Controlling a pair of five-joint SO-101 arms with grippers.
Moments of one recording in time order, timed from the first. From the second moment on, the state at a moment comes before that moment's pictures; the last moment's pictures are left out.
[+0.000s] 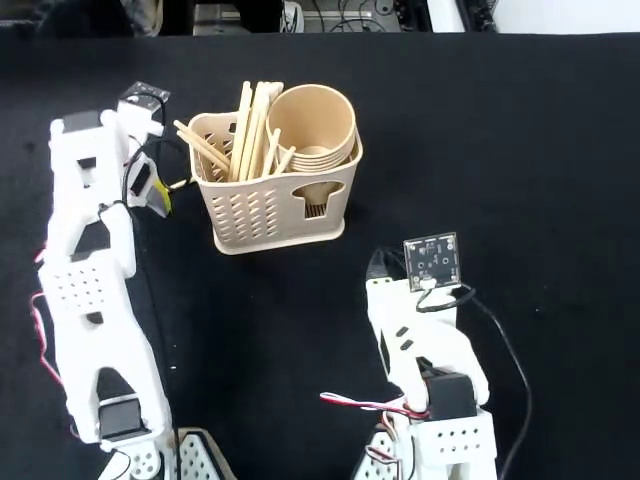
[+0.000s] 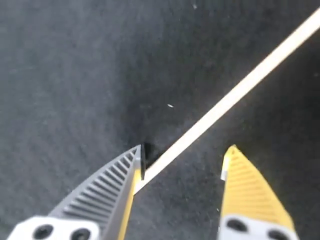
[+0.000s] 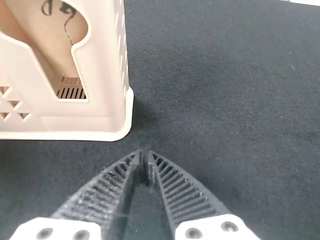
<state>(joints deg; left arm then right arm) -18.5 49.2 -40.0 80.1 -35.3 -6.5 -103.2 96.7 46.5 3.7</state>
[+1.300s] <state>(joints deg) -25.0 -21.6 11.3 78.5 -3.9 -6.5 -103.2 96.7 46.5 3.7</state>
